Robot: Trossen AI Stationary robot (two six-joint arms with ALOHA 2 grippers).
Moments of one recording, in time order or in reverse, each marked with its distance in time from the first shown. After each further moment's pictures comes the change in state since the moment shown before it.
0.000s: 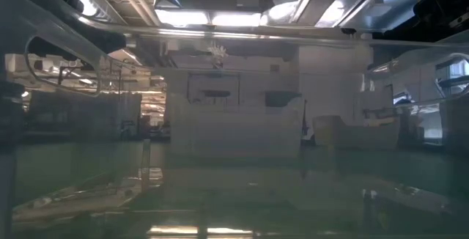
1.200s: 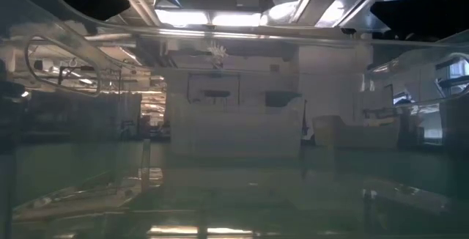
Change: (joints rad) left arm 0.003 0.127 0.145 0.200 -0.179 0.056; right arm 0.000 0.000 0.000 0.300 0.085 -0.095
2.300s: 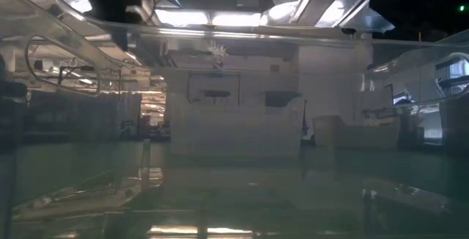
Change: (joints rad) left arm 0.371 0.894 0.907 -1.196 -0.403 -0.144; right arm 0.000 0.058 0.037 0.181 0.248 -0.141
